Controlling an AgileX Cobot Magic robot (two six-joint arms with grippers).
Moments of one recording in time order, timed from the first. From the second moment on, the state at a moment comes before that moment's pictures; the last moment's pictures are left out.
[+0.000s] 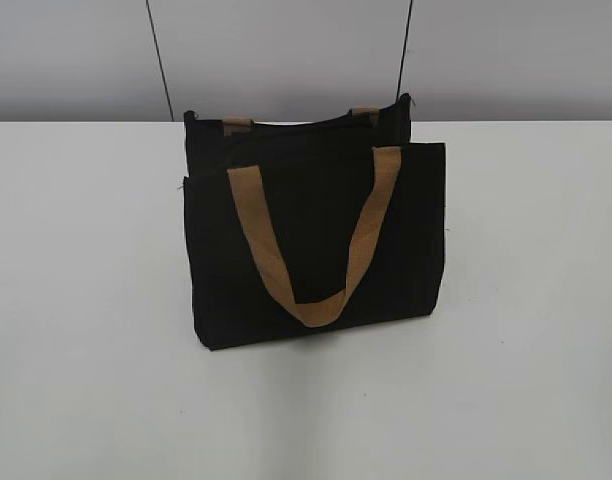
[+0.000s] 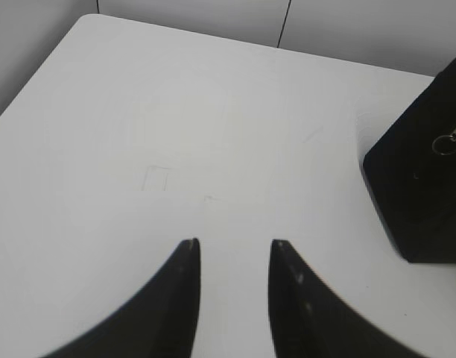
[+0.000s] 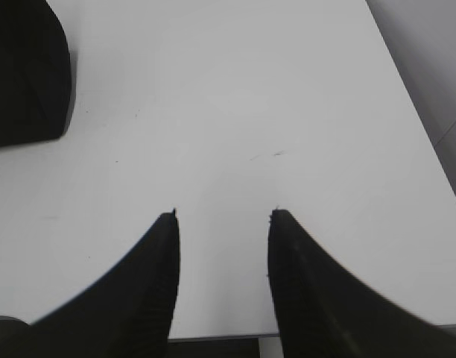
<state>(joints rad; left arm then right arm) -0.06 -0.01 -0.53 0.04 1.06 -0.10 -0.05 -0.01 -0.48 0.01 1.10 -0.06</state>
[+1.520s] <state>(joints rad) -0.13 0.44 -0.49 -0.35 0.26 0.33 -0.05 -0.01 -0.48 0.01 1.10 -0.06</state>
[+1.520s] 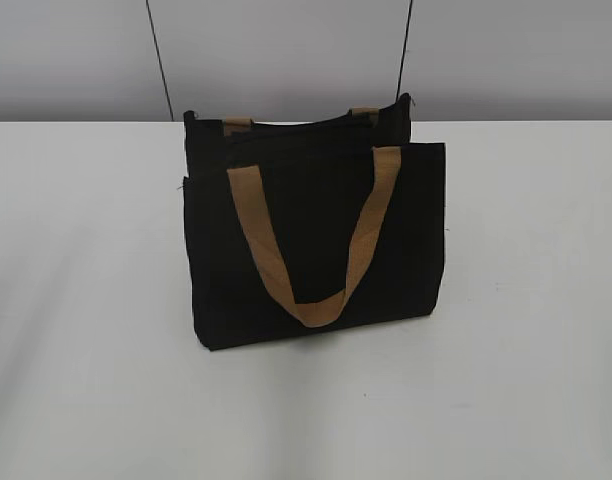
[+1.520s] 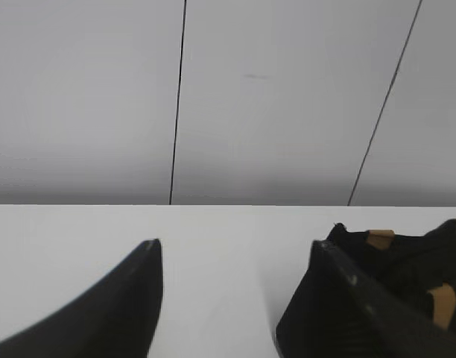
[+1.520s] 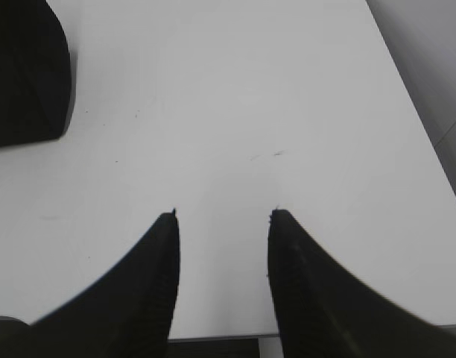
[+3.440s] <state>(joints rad) -0.55 1.93 -0.49 0.01 -1.01 0.12 -0.05 -0.01 -0.48 0.01 1.10 -0.06</state>
